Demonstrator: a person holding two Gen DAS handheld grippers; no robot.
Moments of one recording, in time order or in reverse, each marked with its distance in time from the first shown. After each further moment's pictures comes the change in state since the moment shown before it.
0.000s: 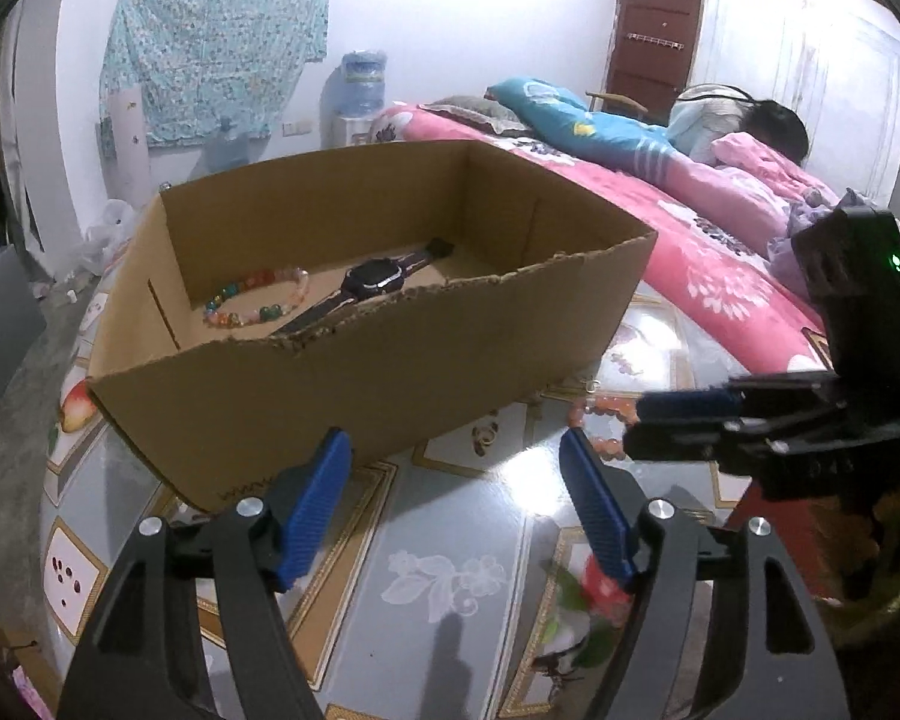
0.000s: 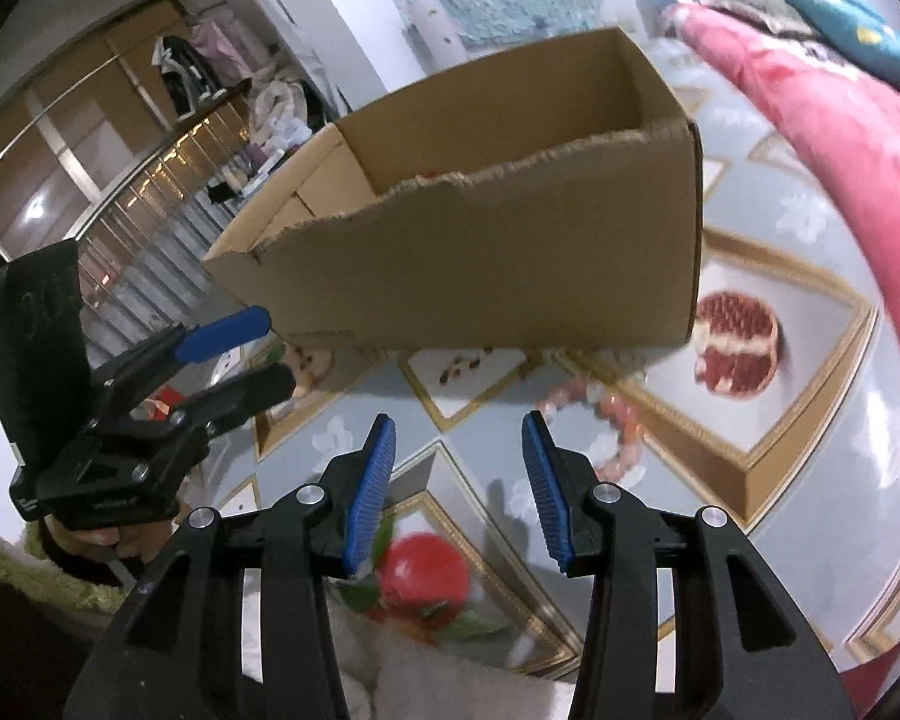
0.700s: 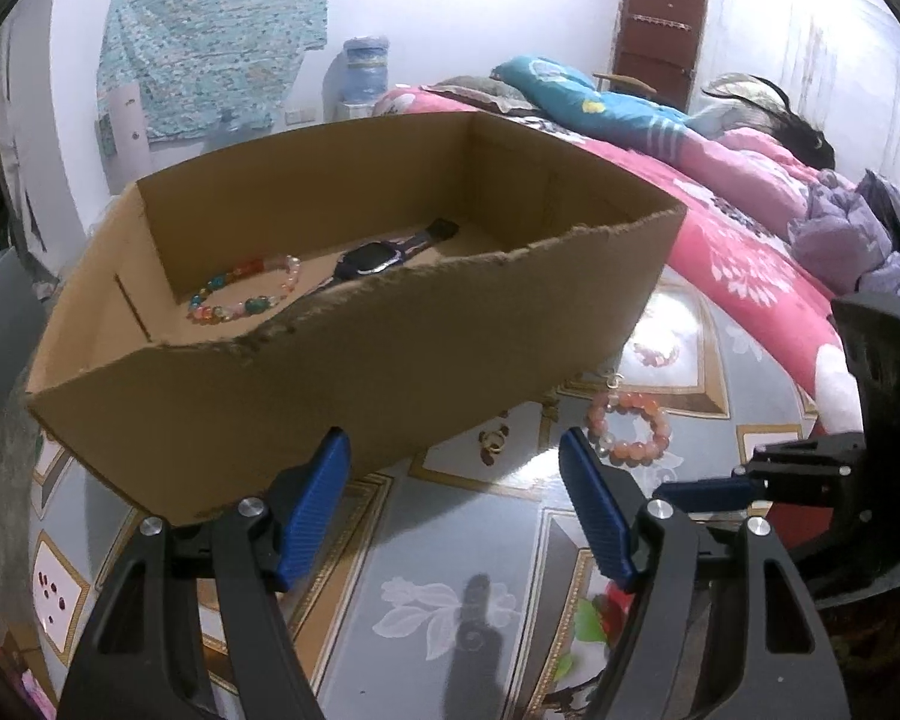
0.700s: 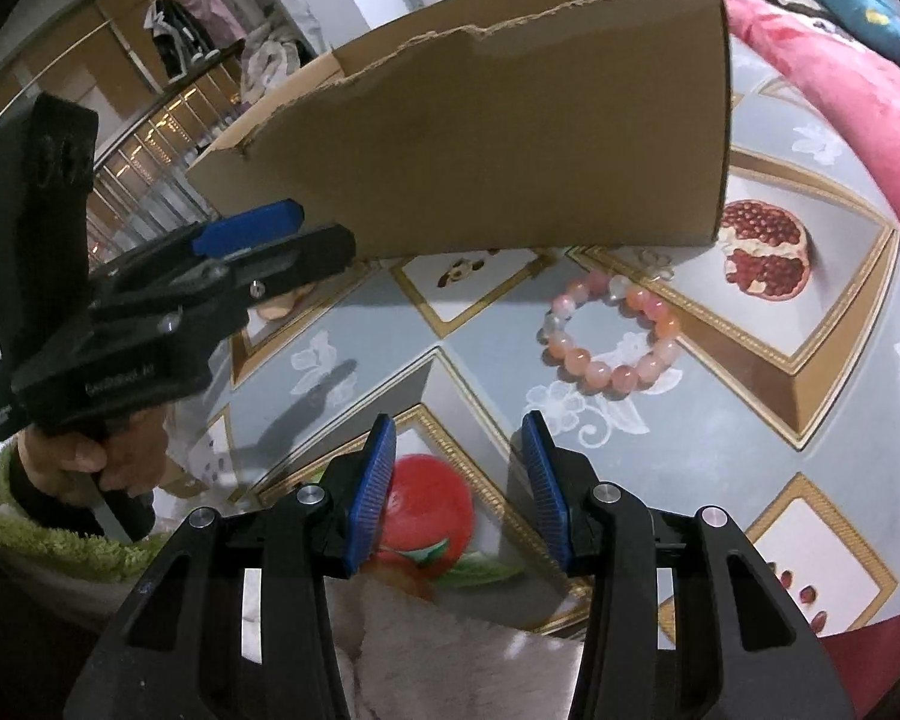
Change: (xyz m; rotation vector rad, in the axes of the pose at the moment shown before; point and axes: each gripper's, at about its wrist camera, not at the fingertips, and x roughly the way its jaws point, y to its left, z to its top) left arm 0.030 -0.007 0.001 0.024 0.040 0.020; right arm 0.010 0.010 -0.029 -0.030 0.079 -0.038
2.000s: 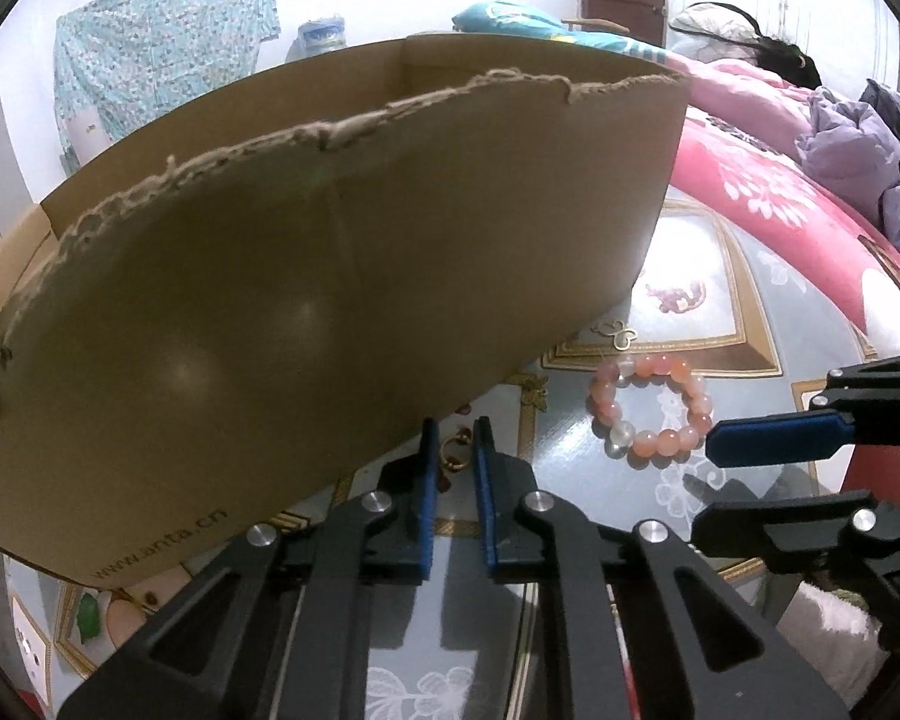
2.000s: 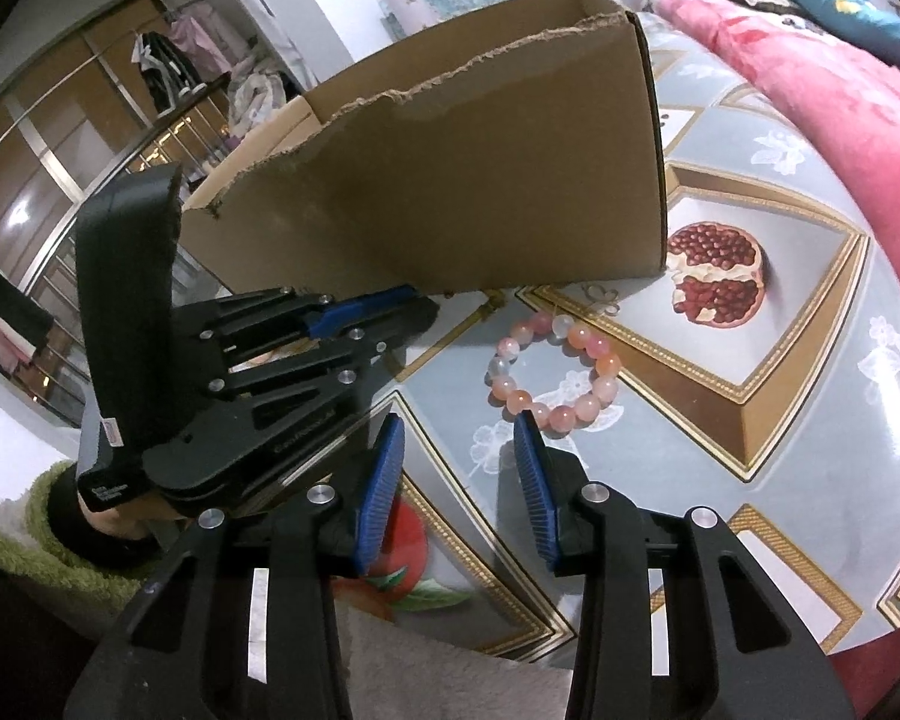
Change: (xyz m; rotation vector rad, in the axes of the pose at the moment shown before) left arm 0.063 -0.028 -0.005 0.126 0.082 0.029; right arm -0.006 -0.010 -0.002 0.047 -0.063 -0.002
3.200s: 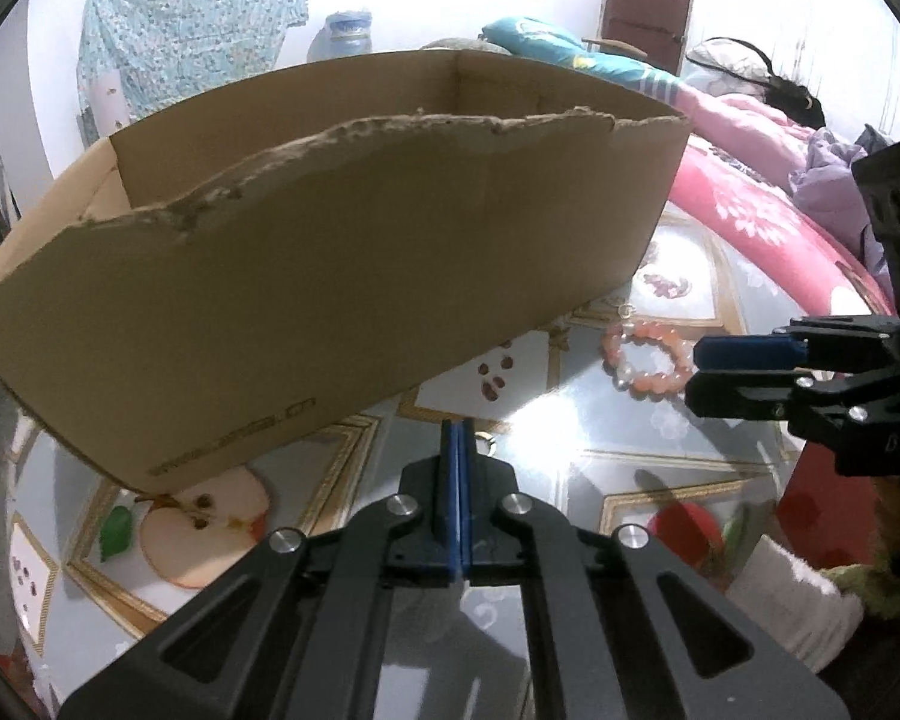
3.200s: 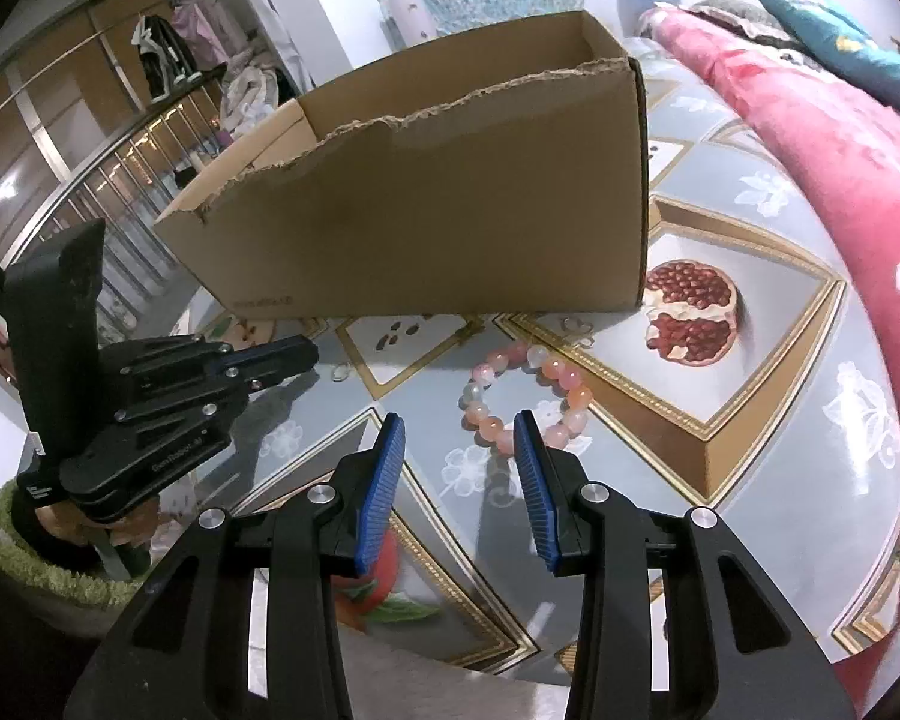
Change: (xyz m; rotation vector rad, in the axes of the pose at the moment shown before) left arm -0.041 0.032 -0.031 -0.092 -0.007 -0.030; right arm -0.005 -0.008 0.003 -0.057 -0.019 -0.068
